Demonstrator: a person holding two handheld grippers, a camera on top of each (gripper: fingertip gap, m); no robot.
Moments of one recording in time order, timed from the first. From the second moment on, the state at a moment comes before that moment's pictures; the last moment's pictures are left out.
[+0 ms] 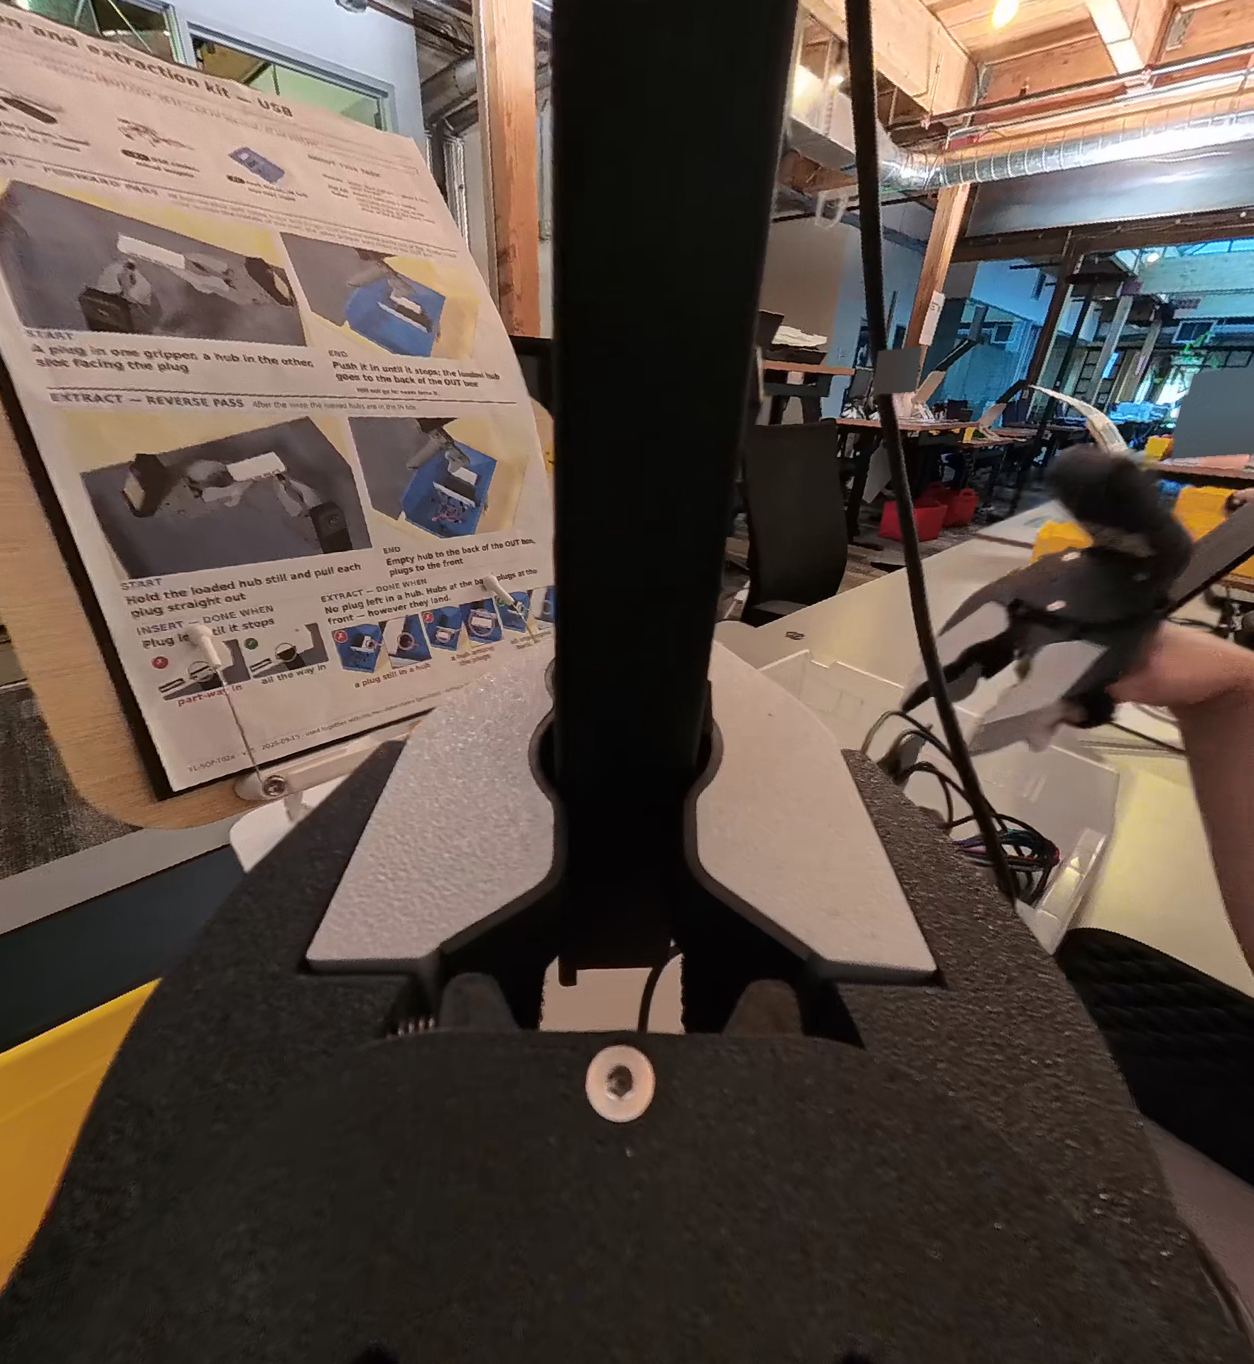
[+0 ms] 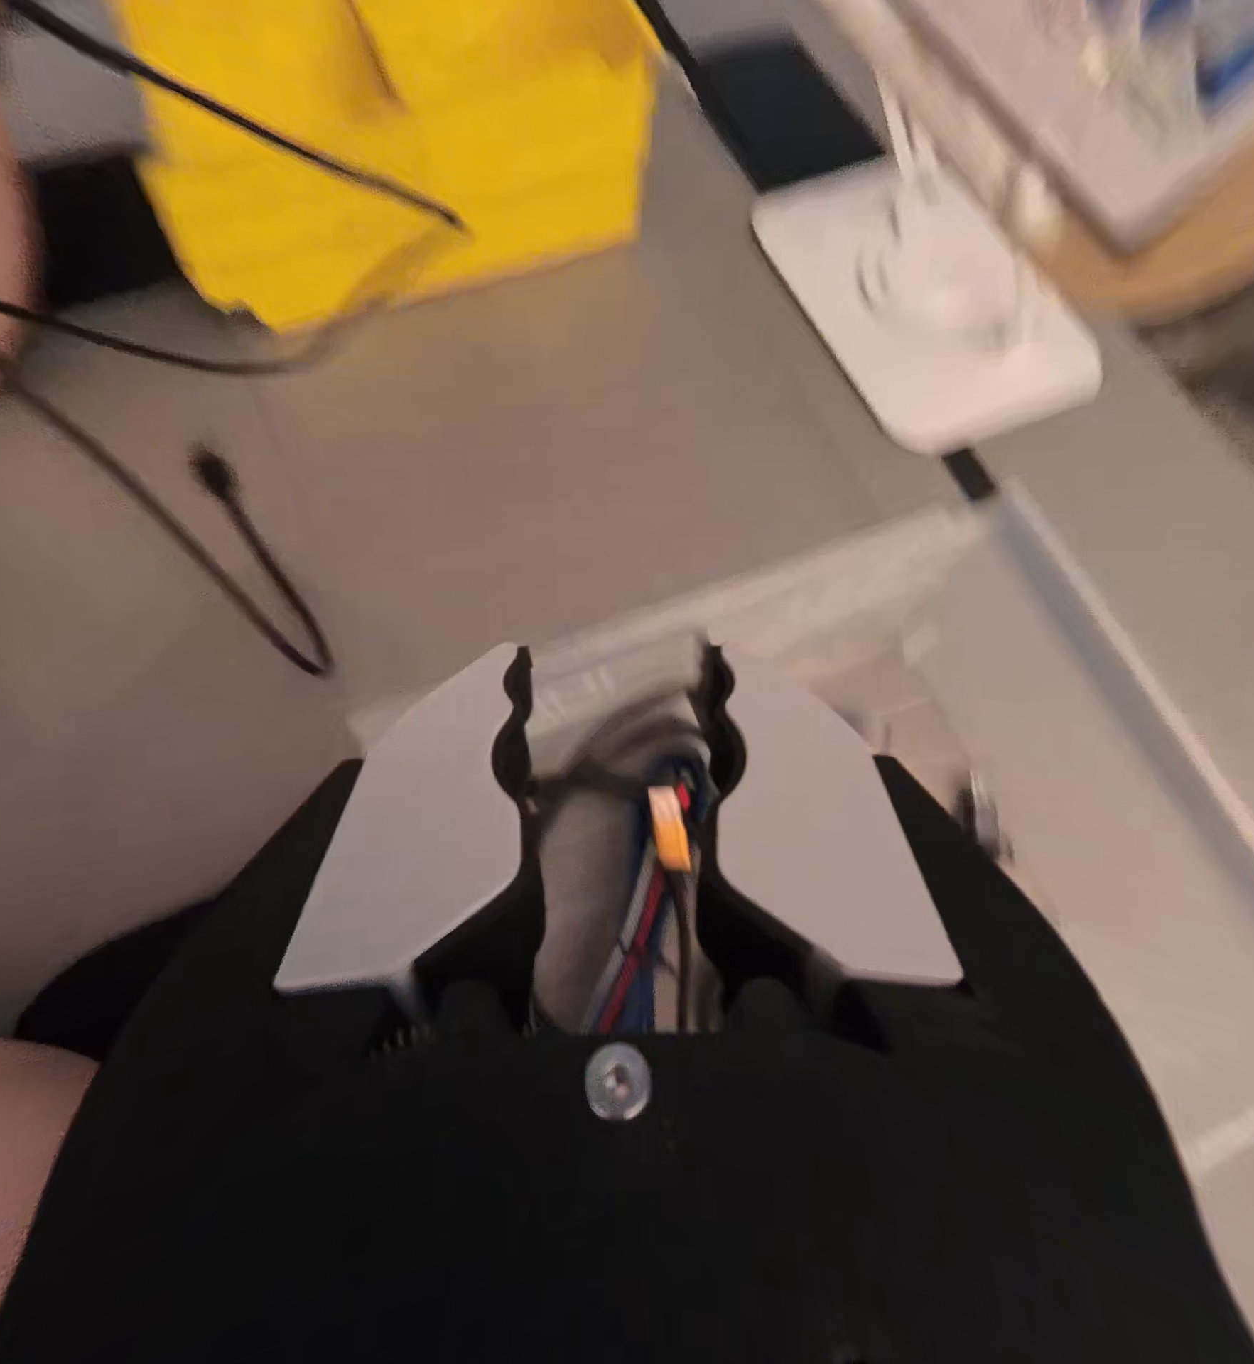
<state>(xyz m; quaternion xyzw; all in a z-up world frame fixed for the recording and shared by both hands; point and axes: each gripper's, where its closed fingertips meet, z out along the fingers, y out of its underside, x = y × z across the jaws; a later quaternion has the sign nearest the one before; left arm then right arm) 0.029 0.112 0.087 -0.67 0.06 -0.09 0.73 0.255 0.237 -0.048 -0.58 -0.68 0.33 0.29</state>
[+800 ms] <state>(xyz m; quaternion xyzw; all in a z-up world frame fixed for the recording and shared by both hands) -0.023 0.078 0.103 -0.66 0.03 -0.09 0.74 0.181 0.049 -0.093 -0.29 -0.90 0.31 0.08</state>
